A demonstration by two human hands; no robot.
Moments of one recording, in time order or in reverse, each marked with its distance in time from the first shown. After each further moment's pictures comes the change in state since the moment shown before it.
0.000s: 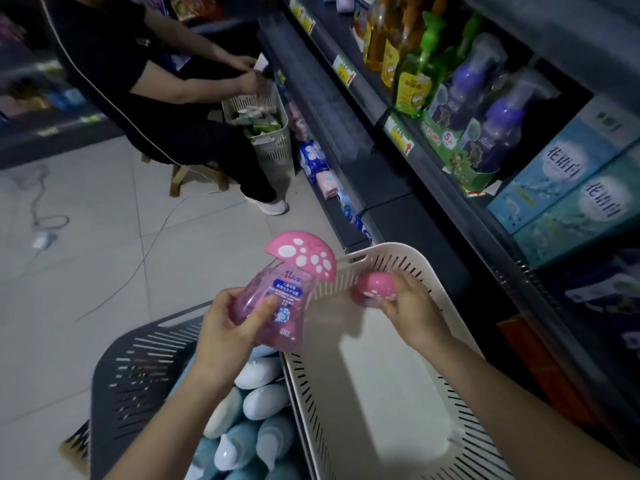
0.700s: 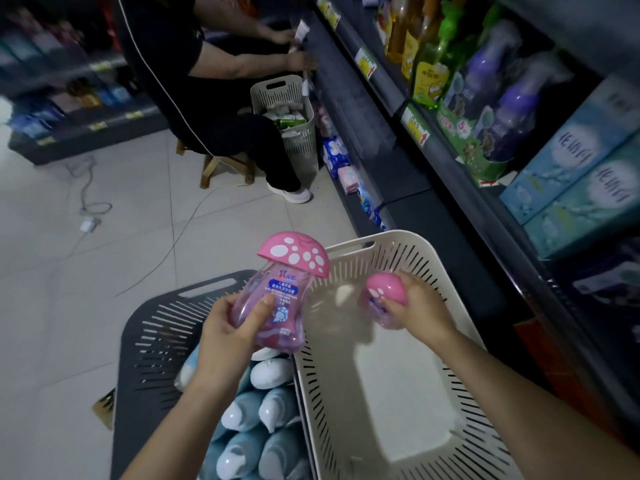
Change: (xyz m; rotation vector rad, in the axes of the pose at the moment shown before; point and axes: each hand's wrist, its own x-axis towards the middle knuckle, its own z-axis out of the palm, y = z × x) left_hand -0.053 -0.004 0.002 -0.082 0.150 -0.010; right_hand -0.011 0.012 0.000 0.147 -0.046 -0.063
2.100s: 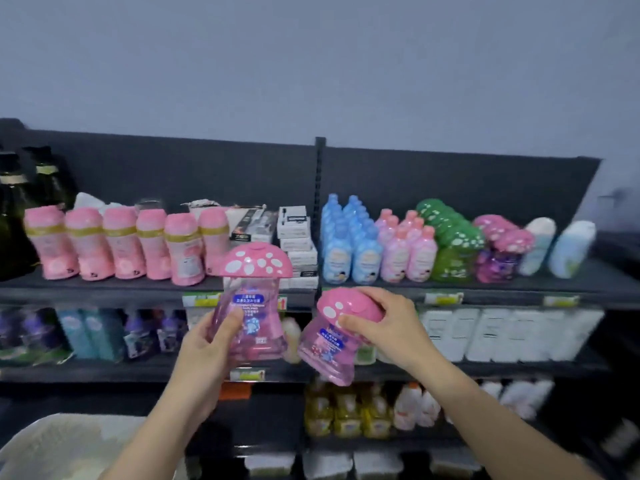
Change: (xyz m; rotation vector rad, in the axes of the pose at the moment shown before) left_hand -0.432 0.147 0.031 -0.161 -1.463 0.298; right_hand -0.677 -0.139 -0.220 0.235 1.201 0.495
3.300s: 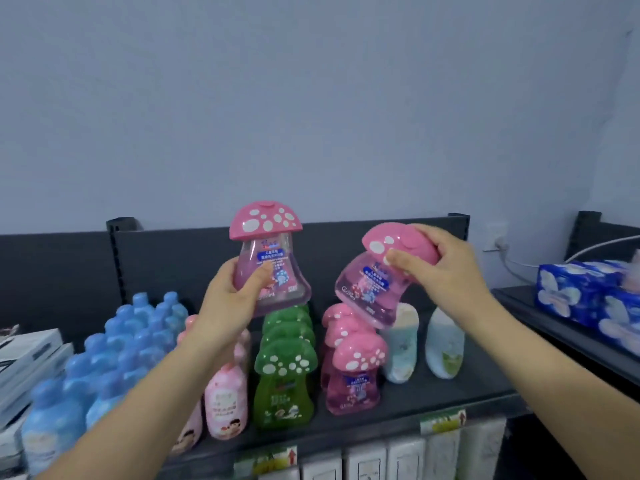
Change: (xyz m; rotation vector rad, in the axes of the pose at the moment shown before) left_hand 0.178 0.003 0.474 0.150 -0.200 0.269; right_hand 0.180 0.166 -0.409 -0.037 0.501 -0.216
